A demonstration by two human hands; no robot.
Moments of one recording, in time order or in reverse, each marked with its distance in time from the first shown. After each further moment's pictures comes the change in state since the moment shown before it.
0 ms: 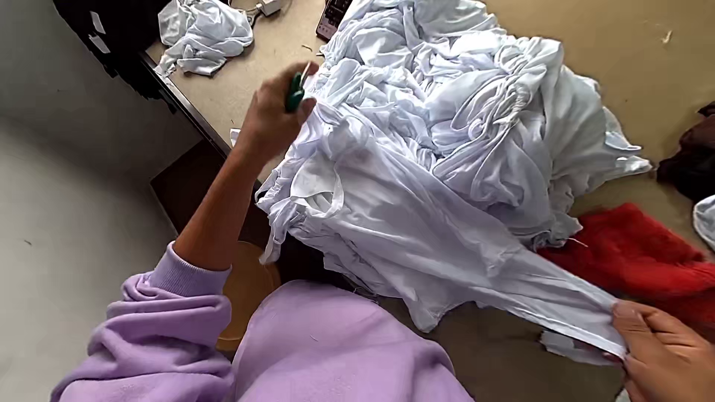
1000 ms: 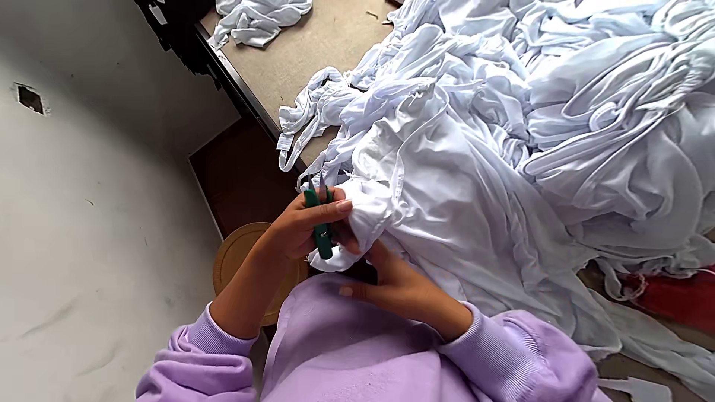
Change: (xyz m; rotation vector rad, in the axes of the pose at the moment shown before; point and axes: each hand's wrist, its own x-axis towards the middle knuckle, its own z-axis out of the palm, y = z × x) left_hand -0.159 -0.018 0.027 -1.294 -0.279 -0.199; right_hand -0.060 -0.141 0.249 0.301 -1.138 -0.422
